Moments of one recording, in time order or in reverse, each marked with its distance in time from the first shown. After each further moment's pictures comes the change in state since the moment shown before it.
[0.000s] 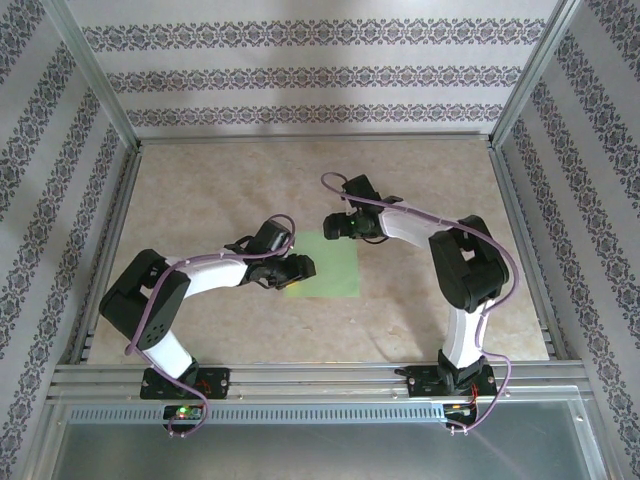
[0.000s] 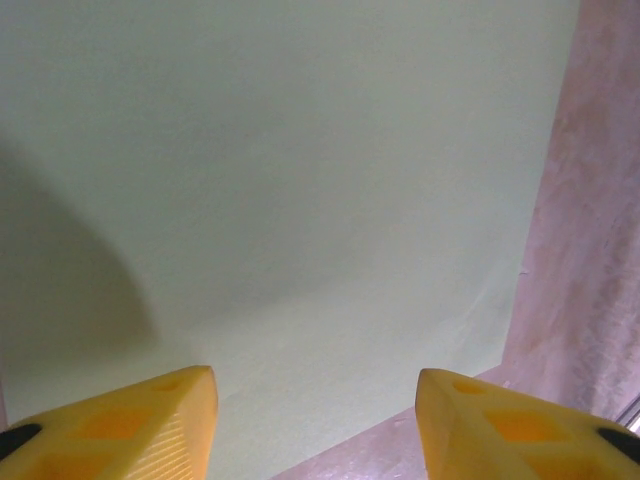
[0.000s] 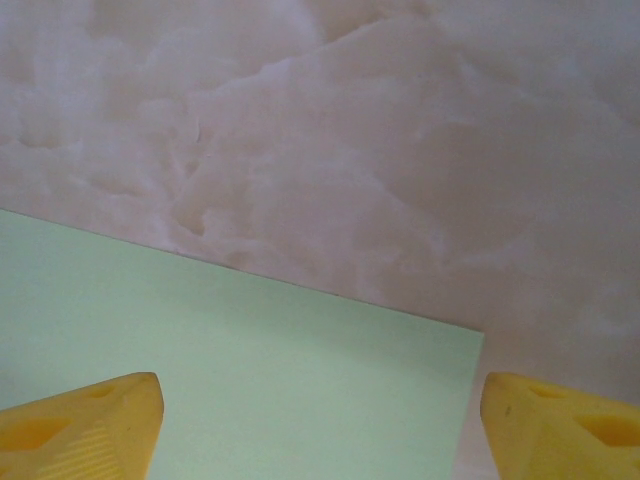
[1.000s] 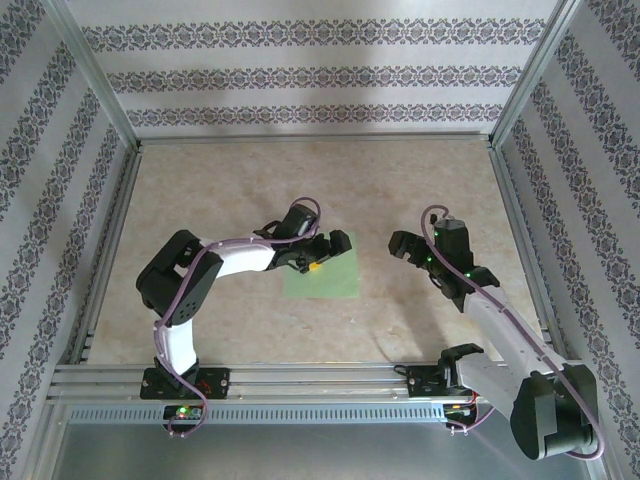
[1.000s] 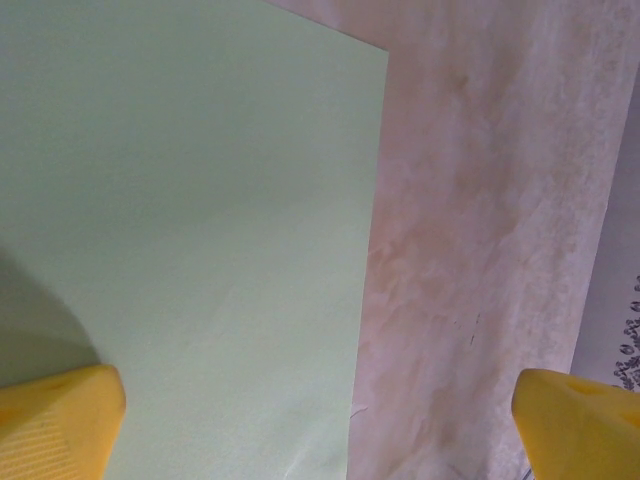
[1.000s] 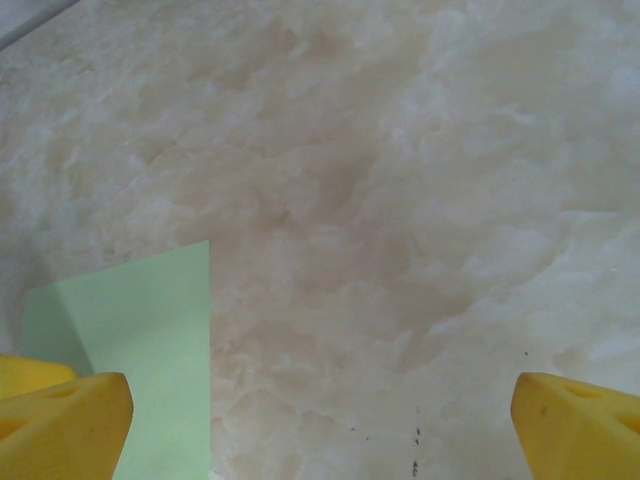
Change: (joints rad) left arm -0.066 0.229 0.257 0.150 -0.015 -0.133; right arm -0.304 -0.932 -0.697 0.124 0.002 0.140
